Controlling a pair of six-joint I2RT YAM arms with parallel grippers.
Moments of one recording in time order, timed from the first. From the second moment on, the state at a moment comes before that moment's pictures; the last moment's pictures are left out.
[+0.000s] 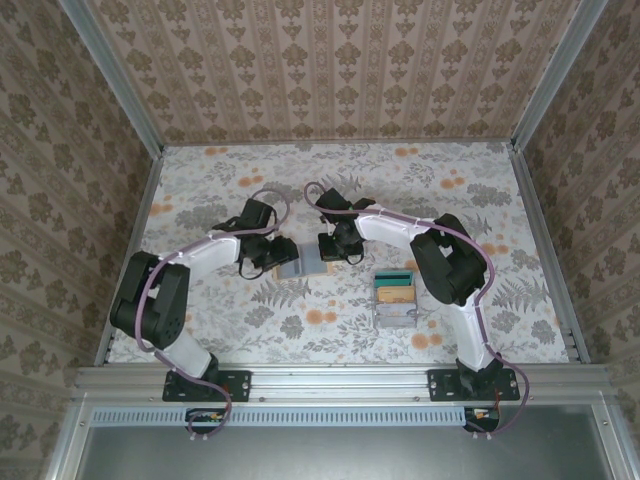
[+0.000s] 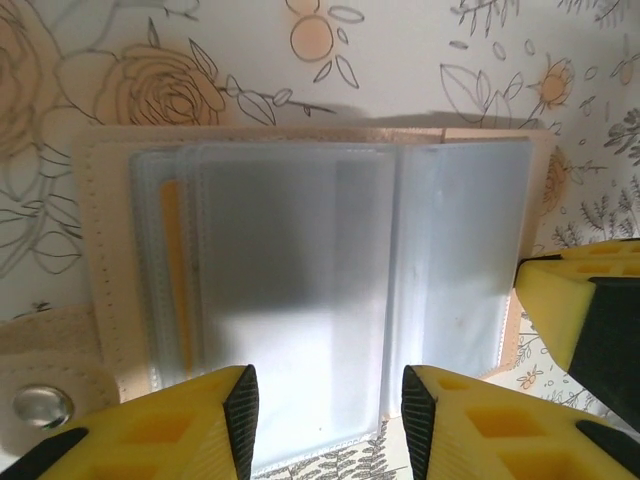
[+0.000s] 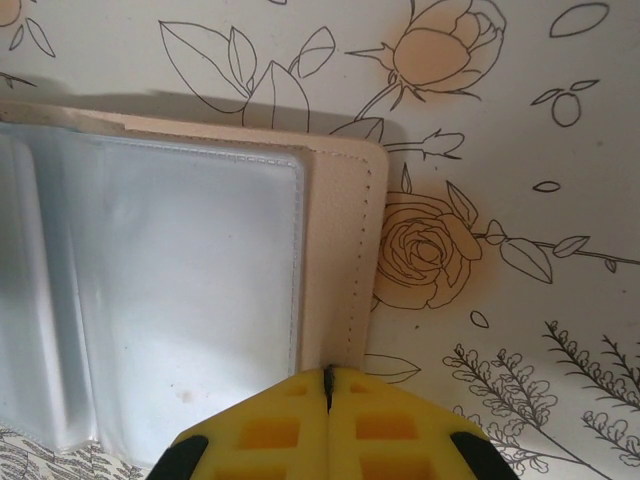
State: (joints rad) left arm -0.45 1.60 0.91 -0.42 0.31 -0.63; right arm 0.65 2.12 1.54 -0.69 -0.17 0.51
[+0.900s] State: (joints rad) left arm -0.45 1.66 0.92 -0.41 0.33 -0.63; right arm 0.65 2.12 1.54 -0.69 -0.18 0.51
